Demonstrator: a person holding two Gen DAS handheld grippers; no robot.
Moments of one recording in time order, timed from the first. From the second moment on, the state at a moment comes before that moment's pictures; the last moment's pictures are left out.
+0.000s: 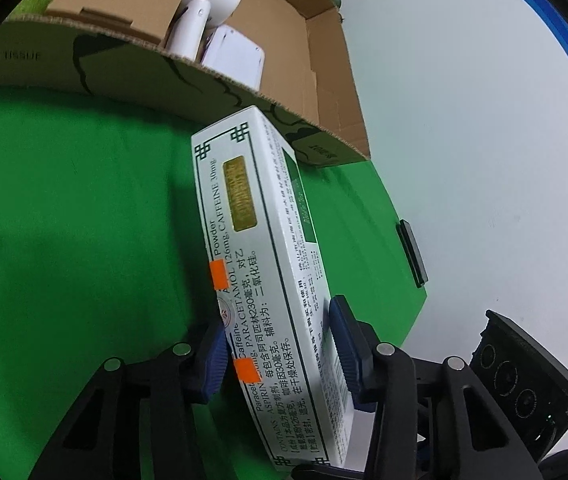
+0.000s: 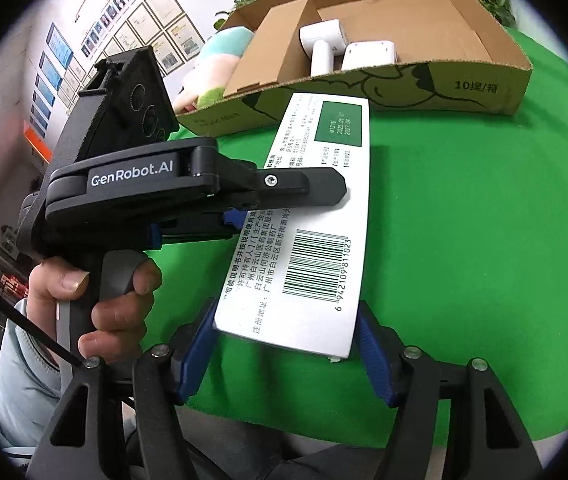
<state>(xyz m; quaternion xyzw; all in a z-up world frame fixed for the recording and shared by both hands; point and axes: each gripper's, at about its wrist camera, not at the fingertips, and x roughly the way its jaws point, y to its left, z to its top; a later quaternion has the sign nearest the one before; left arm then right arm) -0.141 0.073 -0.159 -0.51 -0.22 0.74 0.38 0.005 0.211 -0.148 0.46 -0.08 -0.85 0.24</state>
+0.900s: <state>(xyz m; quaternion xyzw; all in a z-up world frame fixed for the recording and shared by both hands) -0.160 0.095 0.000 -0.37 -0.15 0.82 0.41 -0.011 0.212 -0.060 0.34 -0.10 -0.90 0.24</state>
